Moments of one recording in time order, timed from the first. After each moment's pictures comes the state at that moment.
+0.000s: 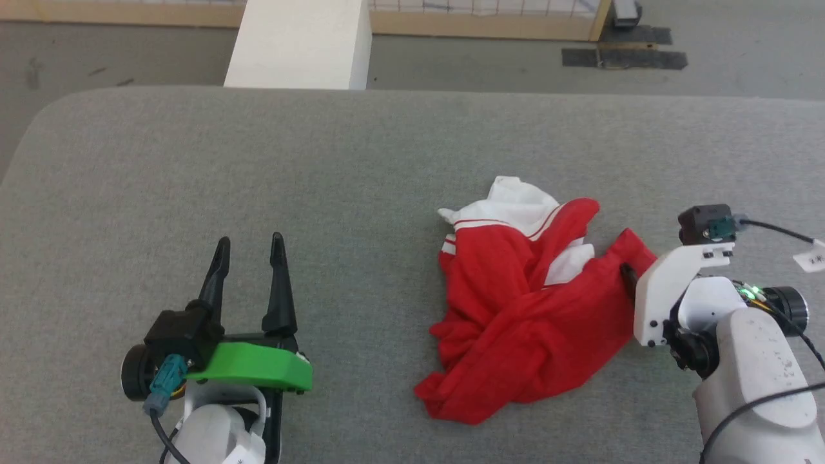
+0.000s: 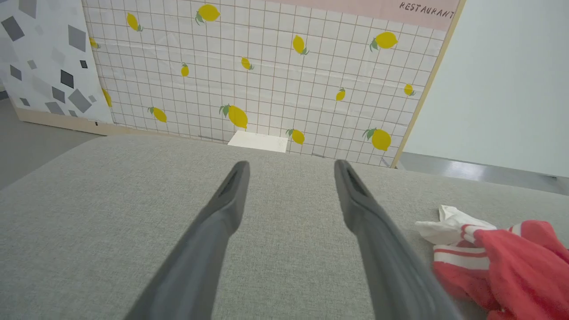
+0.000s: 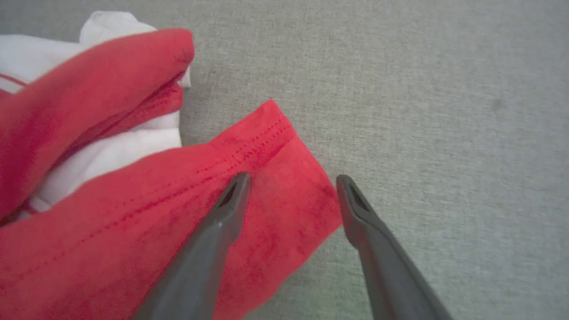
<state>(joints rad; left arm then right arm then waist) -0.12 0.07 -0.10 0.05 -0.24 0.04 -0.26 -0.43 -0.05 -0.15 0.49 -0.02 0.13 0.48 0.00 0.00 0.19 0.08</state>
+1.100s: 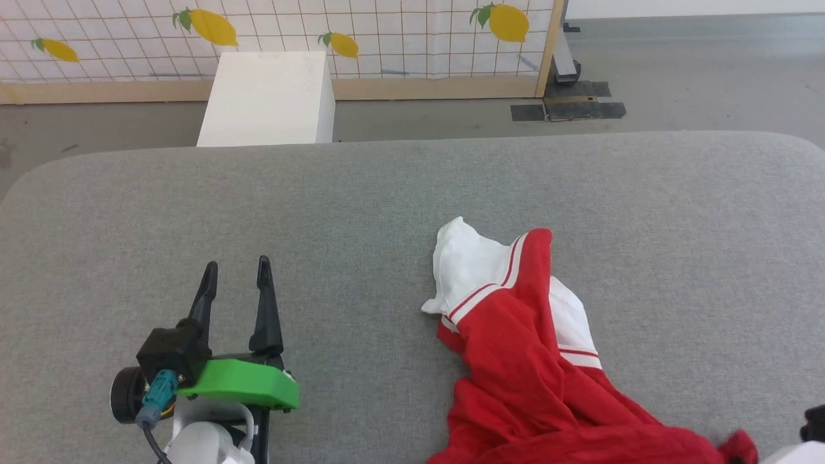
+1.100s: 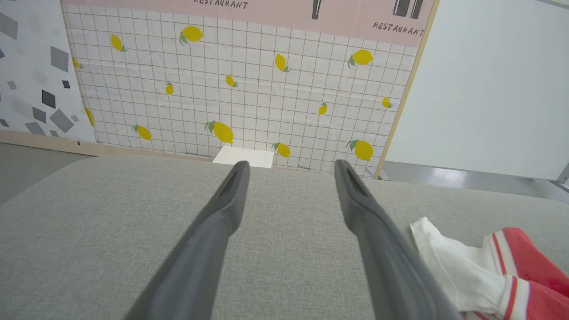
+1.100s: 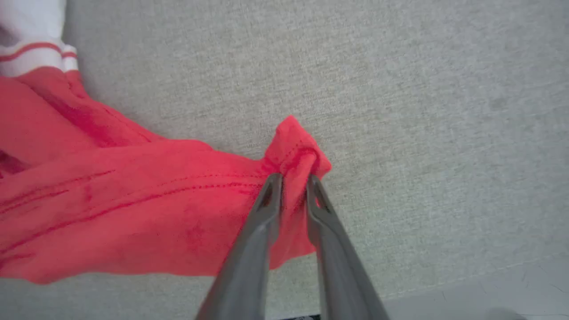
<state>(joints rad) -0.08 0.05 -0.04 0.09 -0.20 0.00 -0.26 0.25 -0.05 -0.33 -0.09 0.23 0.13 0.72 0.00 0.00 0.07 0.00</state>
